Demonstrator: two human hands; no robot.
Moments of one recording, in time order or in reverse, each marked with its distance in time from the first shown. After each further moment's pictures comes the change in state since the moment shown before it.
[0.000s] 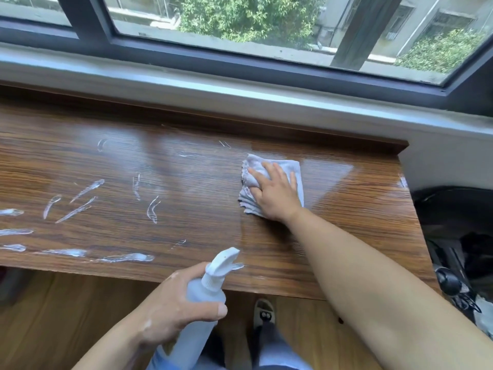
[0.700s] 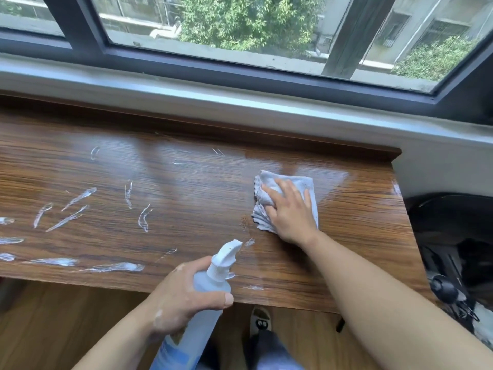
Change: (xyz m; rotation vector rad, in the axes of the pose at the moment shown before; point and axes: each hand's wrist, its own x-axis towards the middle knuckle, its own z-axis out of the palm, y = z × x) left_hand 0.021 0.025 0.014 -0.034 0.058 0.052; right_hand -0.036 0.045 -0.002 -0.006 0.067 0.017
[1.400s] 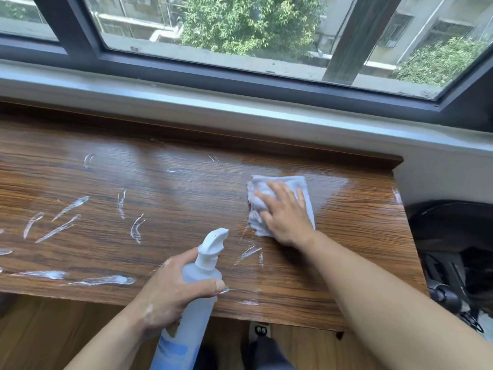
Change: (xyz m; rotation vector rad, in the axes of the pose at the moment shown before) left_hand 0.021 0.017 -0.009 -0.161 0.118 -0.024; right_hand 0.021 0.006 -0.004 -0.010 -0.058 -0.098
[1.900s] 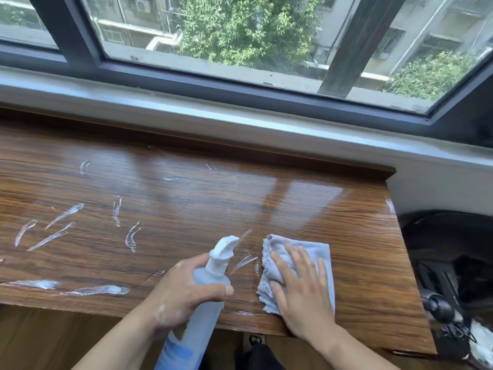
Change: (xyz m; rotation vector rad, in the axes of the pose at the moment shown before) left_hand 0.016 0.008 0.009 0.086 -0.008 0.036; right_hand -0.135 0.006 0.051 -0.147 0.195 0.056
